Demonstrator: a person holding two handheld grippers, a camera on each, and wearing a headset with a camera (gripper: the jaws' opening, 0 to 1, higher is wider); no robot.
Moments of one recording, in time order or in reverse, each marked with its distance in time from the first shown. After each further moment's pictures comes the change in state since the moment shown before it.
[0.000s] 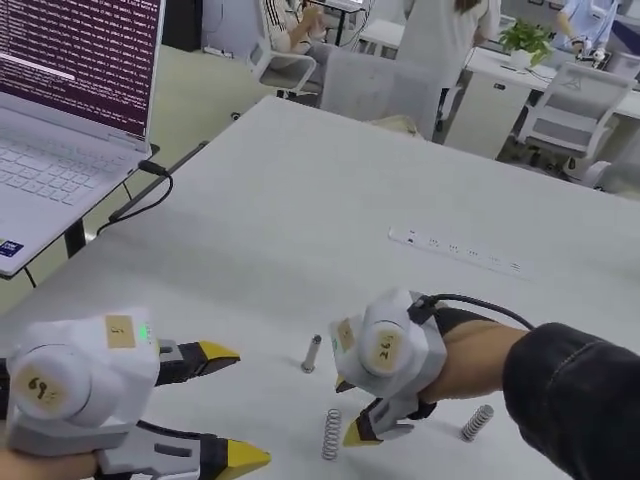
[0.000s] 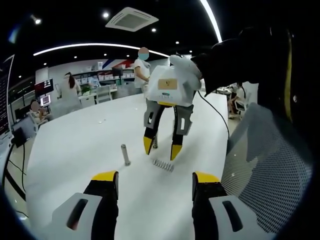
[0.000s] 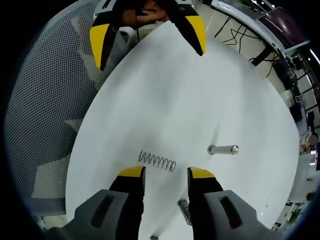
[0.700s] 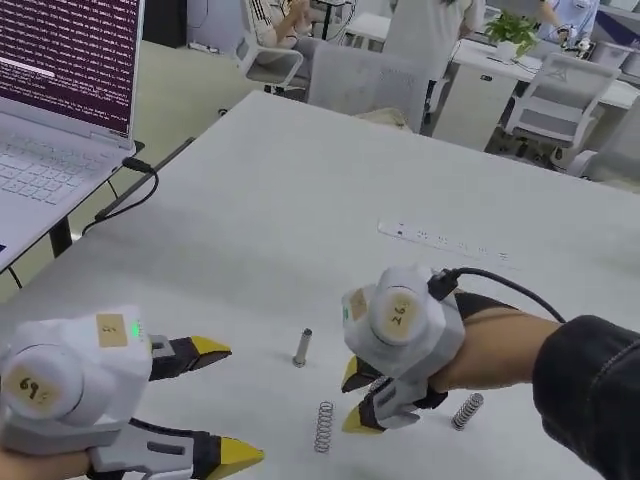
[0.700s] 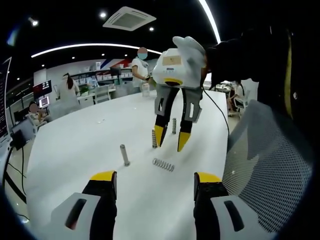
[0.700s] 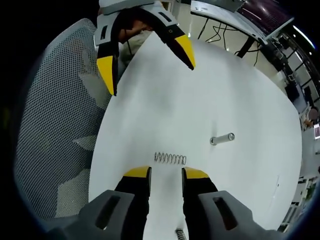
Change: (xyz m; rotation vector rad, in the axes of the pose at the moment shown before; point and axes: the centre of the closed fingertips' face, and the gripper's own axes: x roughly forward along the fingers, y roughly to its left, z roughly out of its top) left arm 0.005 -0.001 0.000 0.023 0.011 -0.009; right arm -0.027 0.021 0.005 0.177 -0.039 0.003
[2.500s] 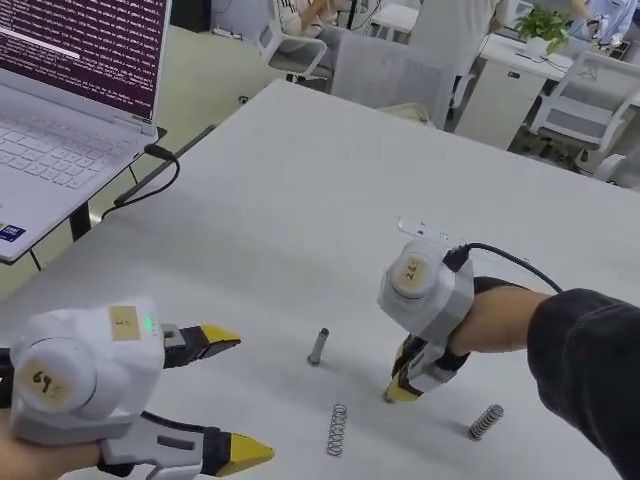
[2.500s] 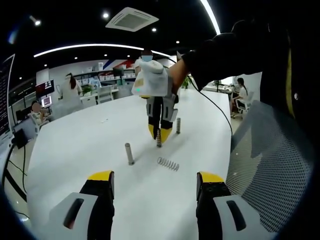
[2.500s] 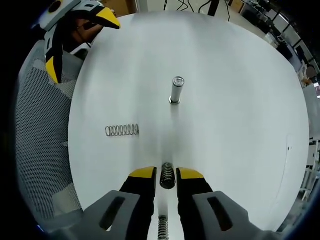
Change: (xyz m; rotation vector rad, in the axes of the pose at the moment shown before) left arm 0.001 0.010 -0.004 -0.010 -0.009 0.021; right arm 0.010 -0.064 -0.061 0.259 0.140 0.017
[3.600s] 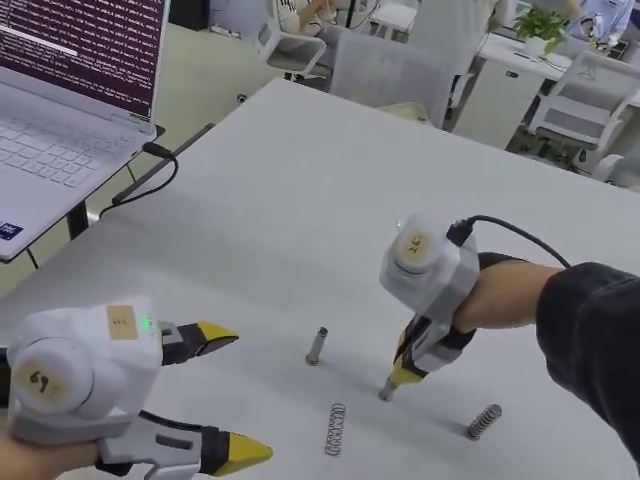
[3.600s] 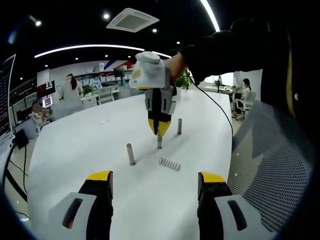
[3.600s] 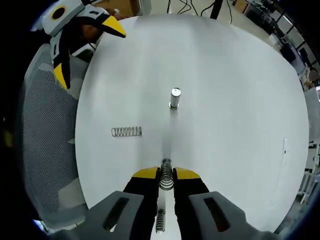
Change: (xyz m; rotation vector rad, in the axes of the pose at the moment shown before) left arm 0.000 0.003 0.000 0.002 -0.007 0.010; right arm -0.014 0.000 0.006 -0.015 0.025 0.022
